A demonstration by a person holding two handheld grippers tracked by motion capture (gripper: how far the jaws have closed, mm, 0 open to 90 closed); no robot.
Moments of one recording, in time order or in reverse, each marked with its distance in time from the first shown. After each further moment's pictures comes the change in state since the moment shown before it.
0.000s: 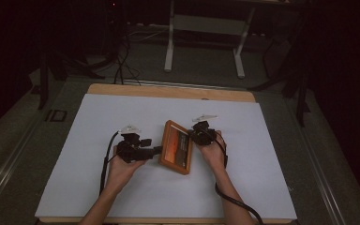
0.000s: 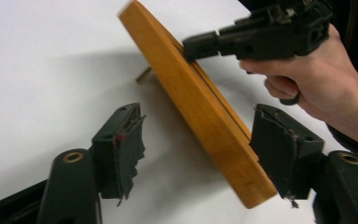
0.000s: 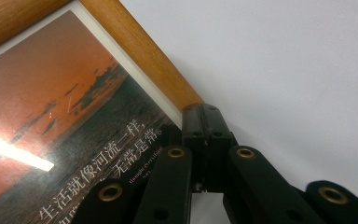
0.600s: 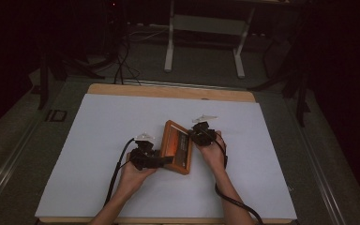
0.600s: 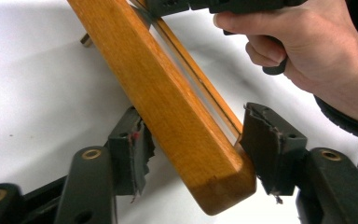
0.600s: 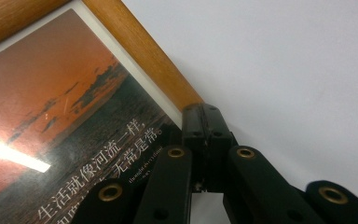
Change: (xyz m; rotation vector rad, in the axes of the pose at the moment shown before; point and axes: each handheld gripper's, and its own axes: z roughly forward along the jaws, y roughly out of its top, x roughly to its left) left arm -0.017 -0.015 0.032 0.095 -0.049 -0.006; right arm 0.001 -0.001 0.000 -0.008 -0.010 -0.010
